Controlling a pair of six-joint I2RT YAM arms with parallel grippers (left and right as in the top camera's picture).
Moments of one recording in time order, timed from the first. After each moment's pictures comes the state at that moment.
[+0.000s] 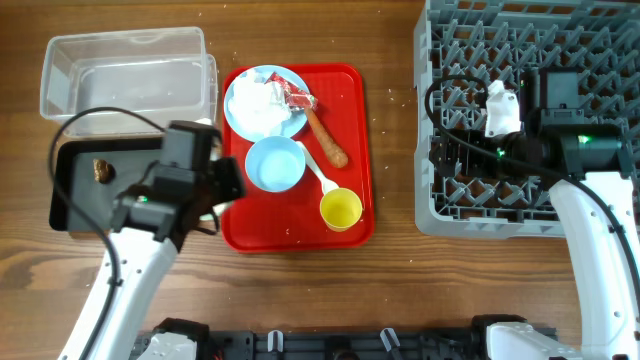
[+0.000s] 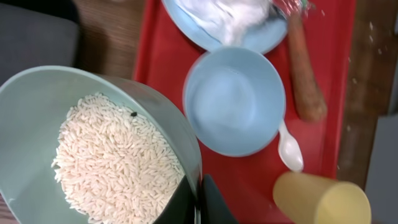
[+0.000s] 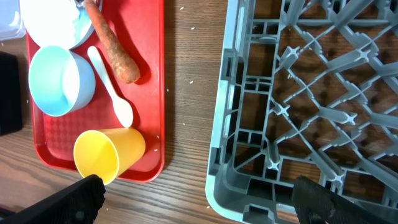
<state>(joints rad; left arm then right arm) -0.21 1.16 0.94 -0.81 0.04 -0.49 0.02 1.34 1.31 -1.17 -0.30 0.07</state>
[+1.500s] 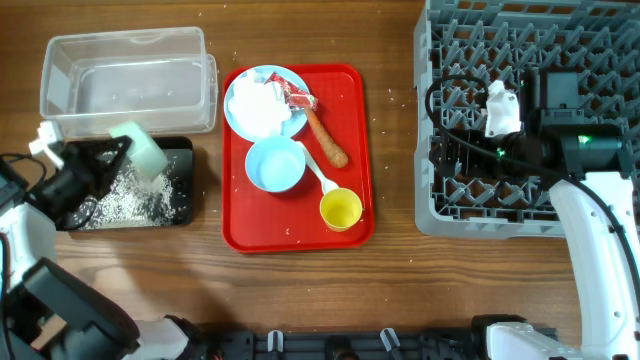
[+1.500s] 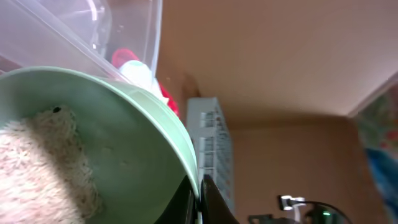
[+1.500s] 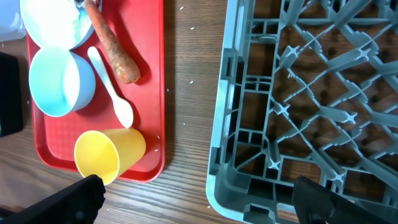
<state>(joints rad) 0.78 1.59 0.94 -0.48 1.36 -0.25 0.02 1.34 1.31 -1.17 -0.30 0.07</state>
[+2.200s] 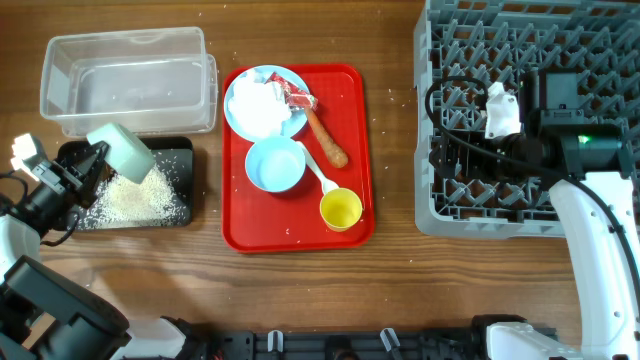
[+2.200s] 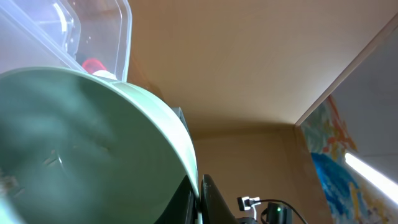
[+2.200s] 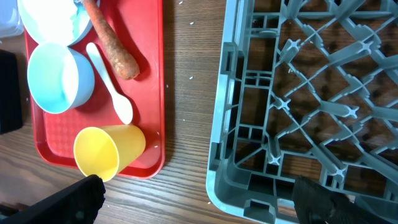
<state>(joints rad) 0.89 1.63 0.94 -0.49 1.54 -0.25 0.02 1.34 1.31 -1.18 -0.30 0.07</state>
